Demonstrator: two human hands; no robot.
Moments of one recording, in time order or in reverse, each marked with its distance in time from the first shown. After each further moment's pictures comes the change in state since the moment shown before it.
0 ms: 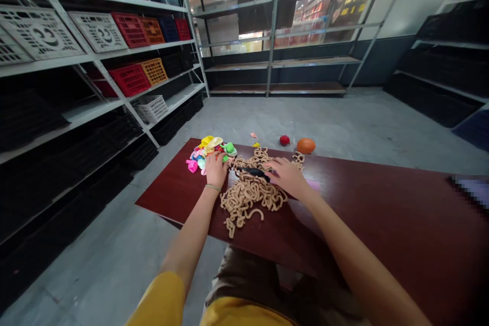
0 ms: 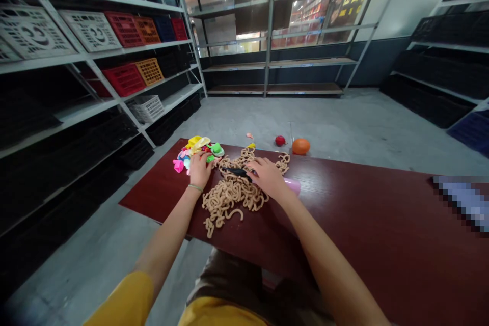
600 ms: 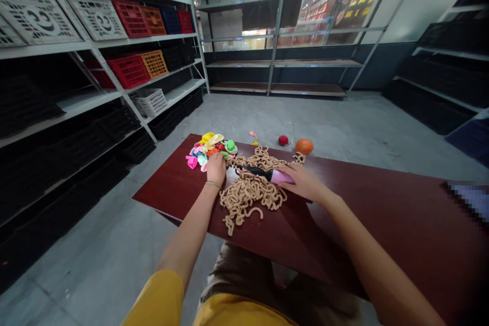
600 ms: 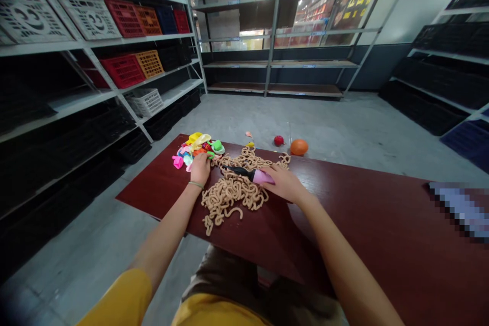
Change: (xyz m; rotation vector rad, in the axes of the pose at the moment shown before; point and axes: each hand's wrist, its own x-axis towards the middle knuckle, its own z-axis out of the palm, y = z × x) left_hand 0.000 -0.019 0.013 -0.078 -0.056 -0.040; right_hand -0.031 0.044 -0.014 0.031 -0.239 0.005
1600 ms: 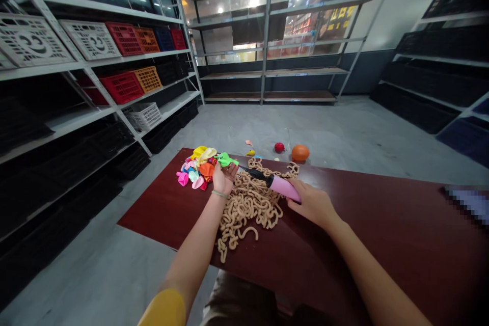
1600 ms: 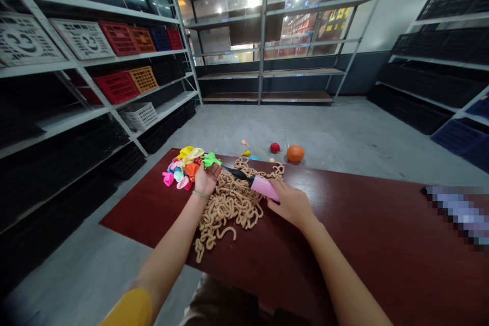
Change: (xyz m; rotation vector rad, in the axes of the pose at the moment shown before) left_hand 0.029 0.072 0.032 -1.640 0.137 -0.895; right_hand -0.034 0.005 0.008 -0.214 0.200 0.215
